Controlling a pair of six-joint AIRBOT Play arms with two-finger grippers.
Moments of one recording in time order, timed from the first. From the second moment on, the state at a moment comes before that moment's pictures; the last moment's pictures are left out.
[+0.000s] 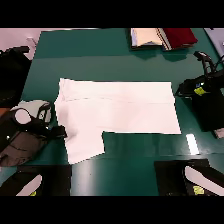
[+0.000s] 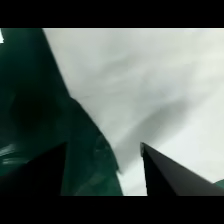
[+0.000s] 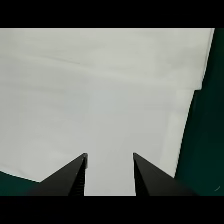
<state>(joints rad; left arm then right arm) -0.08 -0.91 0.53 1.24 -1.16 -1.62 -0.15 -1.09 1.15 -1.28 1.37 1.40</state>
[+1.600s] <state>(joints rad) -0.08 -0.82 0.63 1.04 -1.12 -1.51 -0.46 -1.15 0.56 -1.08 1.22 1.28</state>
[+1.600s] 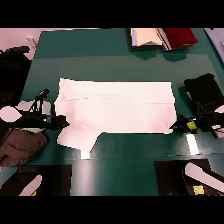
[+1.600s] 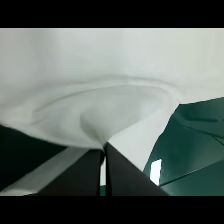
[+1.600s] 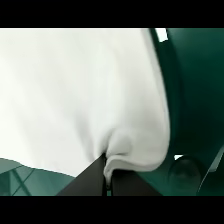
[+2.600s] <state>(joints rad) -0.08 -0.77 0.78 1.20 -1.17 -1.55 -0.36 -1.00 0.96 -1.30 1.41 1.32</state>
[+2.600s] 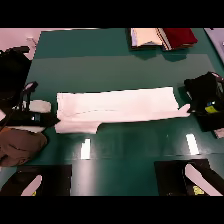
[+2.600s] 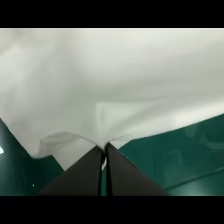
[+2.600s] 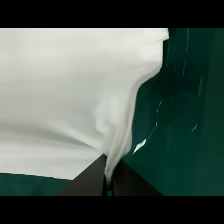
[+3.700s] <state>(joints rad) -0.08 -1.31 1.18 1.19 -0.96 -1.52 -0.36 -1.57 1.42 -1.11 1.34 1.30</state>
